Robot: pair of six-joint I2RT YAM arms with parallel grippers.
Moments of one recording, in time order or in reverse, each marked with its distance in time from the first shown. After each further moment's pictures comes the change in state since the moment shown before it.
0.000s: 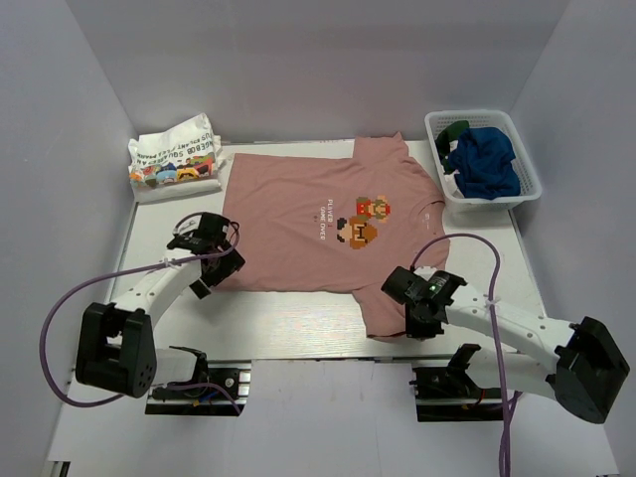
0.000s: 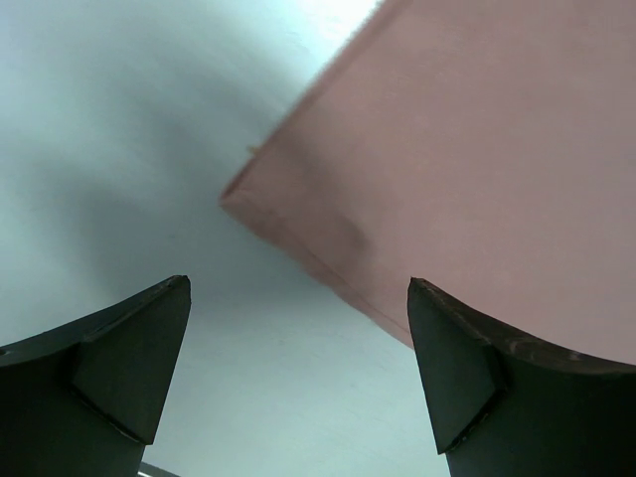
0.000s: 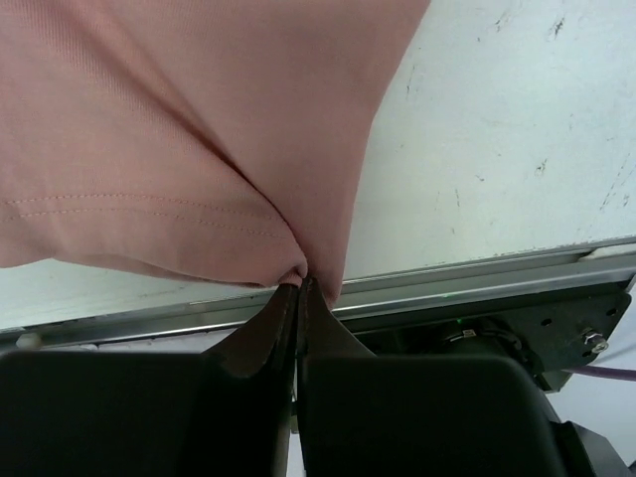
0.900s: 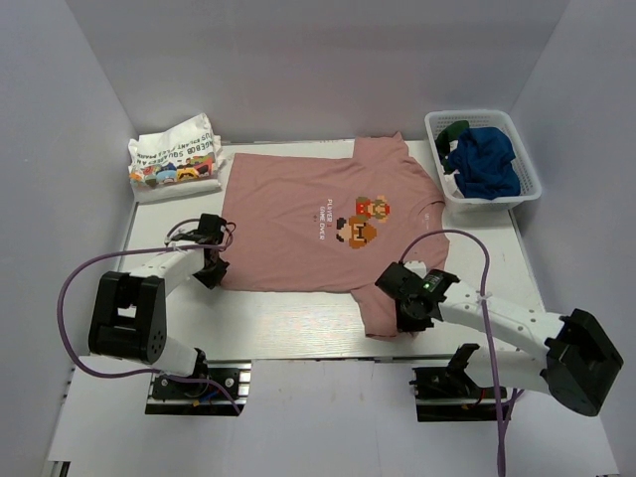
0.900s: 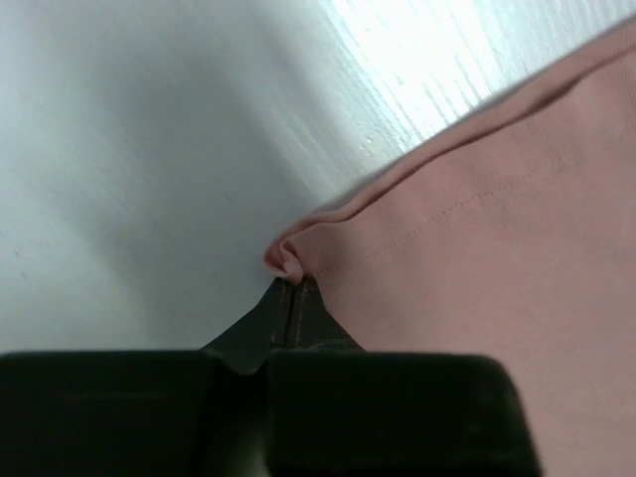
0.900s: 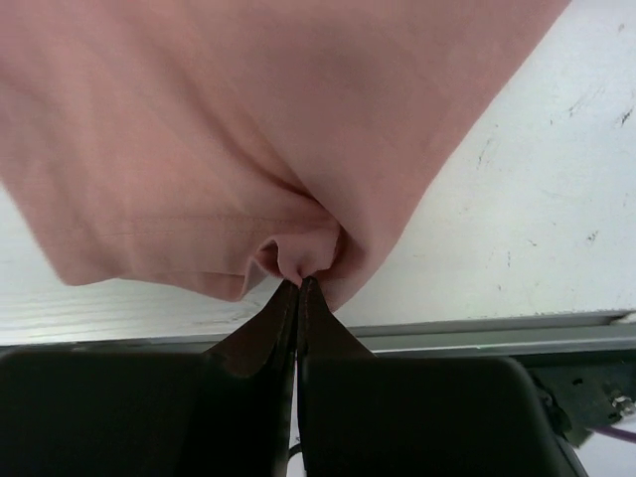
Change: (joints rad) left arm 0.083 0.183 -0.021 0.085 -0.082 -0.160; right arm 0.000 0.077 0.002 0.142 -0.016 -0.077
